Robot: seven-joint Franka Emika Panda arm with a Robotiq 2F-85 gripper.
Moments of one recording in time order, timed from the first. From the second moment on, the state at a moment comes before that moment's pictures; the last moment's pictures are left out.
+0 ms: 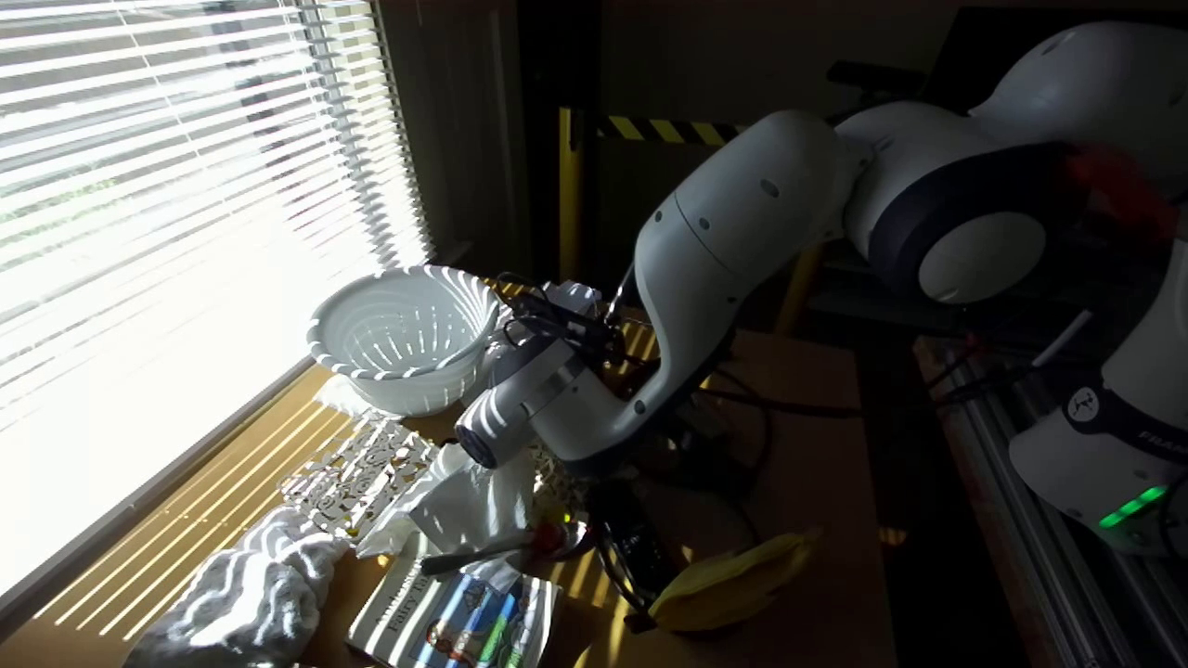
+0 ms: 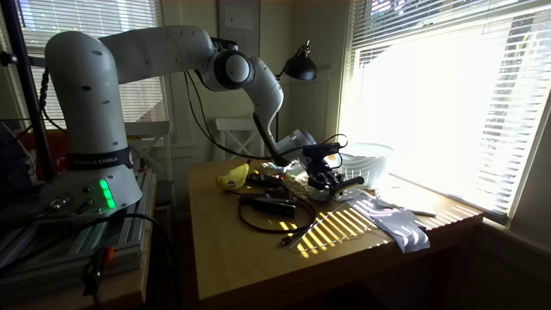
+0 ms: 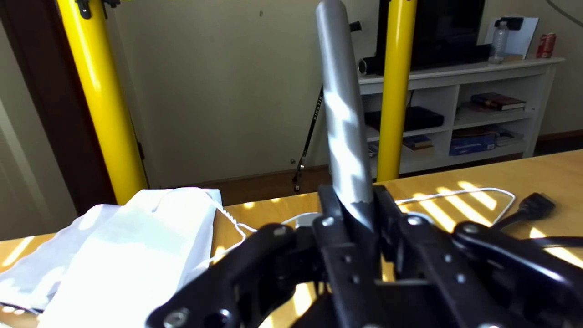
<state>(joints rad) 0.18 1.31 -0.05 -1.15 -1.16 1.42 -0.55</state>
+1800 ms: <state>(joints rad) 0.20 1.25 0.00 -1.15 -1.16 1.48 -0.63</state>
